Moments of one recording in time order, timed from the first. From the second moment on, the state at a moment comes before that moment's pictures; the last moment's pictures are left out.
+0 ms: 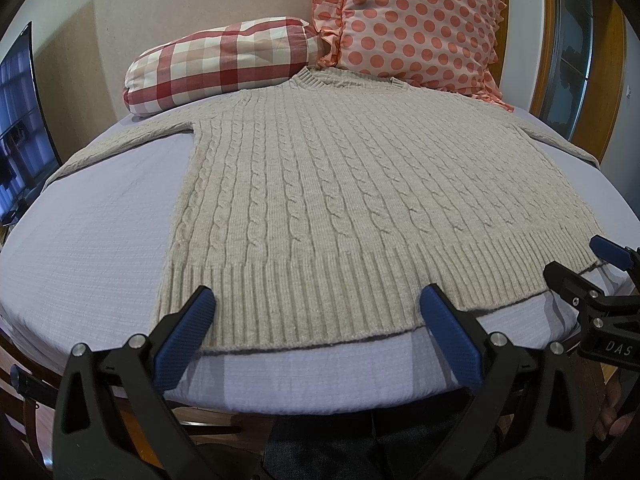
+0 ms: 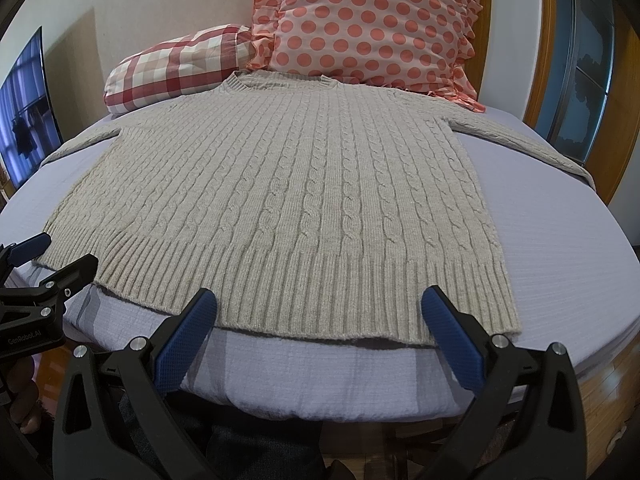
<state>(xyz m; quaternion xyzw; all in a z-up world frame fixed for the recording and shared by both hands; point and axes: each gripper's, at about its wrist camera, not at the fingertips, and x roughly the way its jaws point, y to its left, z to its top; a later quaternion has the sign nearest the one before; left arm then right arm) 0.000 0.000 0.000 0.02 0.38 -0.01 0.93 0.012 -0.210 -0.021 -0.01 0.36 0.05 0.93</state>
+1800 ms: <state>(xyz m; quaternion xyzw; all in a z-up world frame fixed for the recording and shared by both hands) 0.109 0.162 0.066 -0.10 0.36 0.11 0.92 0.308 -0.431 0.133 0.19 0.23 0.00 0.95</state>
